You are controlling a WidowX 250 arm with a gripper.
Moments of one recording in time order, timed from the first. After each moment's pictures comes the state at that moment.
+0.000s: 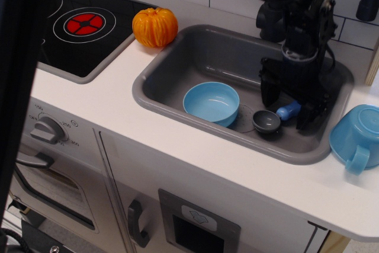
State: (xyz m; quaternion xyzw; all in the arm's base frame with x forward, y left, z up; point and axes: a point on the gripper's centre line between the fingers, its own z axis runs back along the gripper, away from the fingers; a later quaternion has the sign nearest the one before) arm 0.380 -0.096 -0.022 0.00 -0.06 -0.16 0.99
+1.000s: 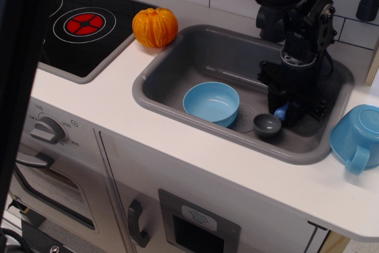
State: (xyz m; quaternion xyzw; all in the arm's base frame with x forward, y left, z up) arm 0.374 -0.093 -0.022 0.01 -0.05 -0.17 0.98
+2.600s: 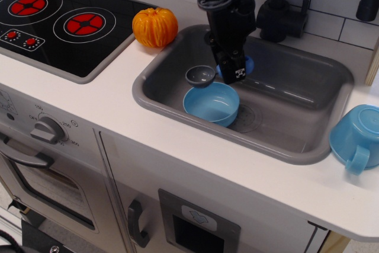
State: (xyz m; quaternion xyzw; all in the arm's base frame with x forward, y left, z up) arm 0.352 -0.019 0.040 -0.06 -0.11 -0.39 0.91
